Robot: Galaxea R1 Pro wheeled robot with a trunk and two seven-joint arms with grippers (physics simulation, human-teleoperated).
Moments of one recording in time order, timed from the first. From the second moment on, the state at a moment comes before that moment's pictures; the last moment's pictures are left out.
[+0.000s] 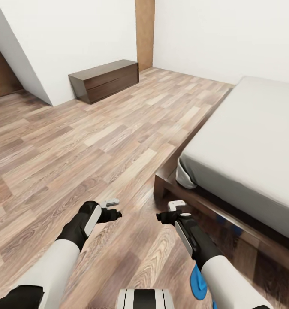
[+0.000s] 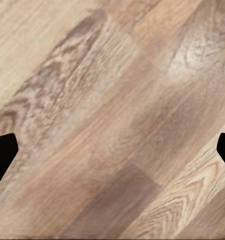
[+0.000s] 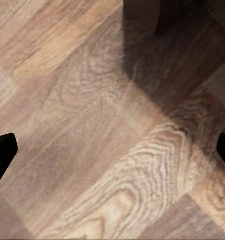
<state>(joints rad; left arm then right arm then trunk) -0.80 -0.06 -0.04 -0.75 0.28 0.85 0.09 -0.69 0.12 0.19 -0.81 -0.07 0.51 -0.01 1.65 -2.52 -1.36</state>
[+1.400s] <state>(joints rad) -0.77 0.00 -0.03 -0.49 0.28 0.62 0.03 -0.69 0.13 0.19 -0.55 -0.07 0.25 -0.01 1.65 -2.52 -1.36</state>
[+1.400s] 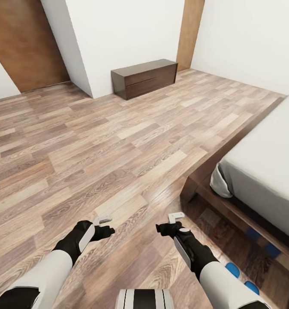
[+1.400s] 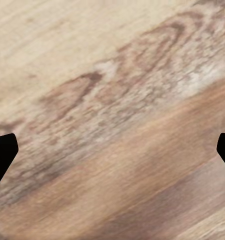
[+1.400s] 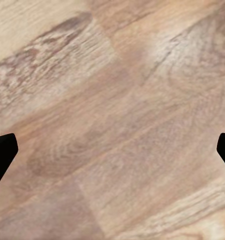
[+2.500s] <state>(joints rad) -0.77 0.00 -0.03 -0.48 0.28 0.61 0.02 -0.69 0.12 0.19 -0.55 -0.07 0.26 -0.01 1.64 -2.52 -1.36</state>
